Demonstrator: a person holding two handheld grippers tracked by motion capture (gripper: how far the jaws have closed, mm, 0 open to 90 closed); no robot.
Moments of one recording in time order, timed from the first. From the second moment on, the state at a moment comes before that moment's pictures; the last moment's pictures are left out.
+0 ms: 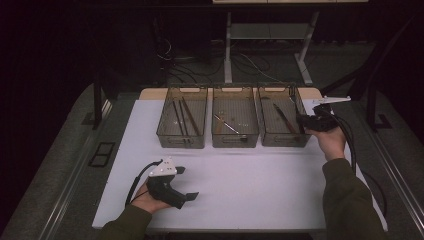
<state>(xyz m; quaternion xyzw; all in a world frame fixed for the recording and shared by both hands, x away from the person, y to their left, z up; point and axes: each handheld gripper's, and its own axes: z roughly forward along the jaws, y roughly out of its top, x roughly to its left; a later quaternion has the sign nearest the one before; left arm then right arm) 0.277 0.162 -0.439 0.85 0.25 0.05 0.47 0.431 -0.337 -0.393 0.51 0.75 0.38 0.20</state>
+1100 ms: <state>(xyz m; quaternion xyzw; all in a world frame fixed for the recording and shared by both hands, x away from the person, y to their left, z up) 0.277 0.161 -0.438 0.84 0.26 0.05 0.47 0.411 -0.323 -0.378 0.48 0.76 0.40 0.18</state>
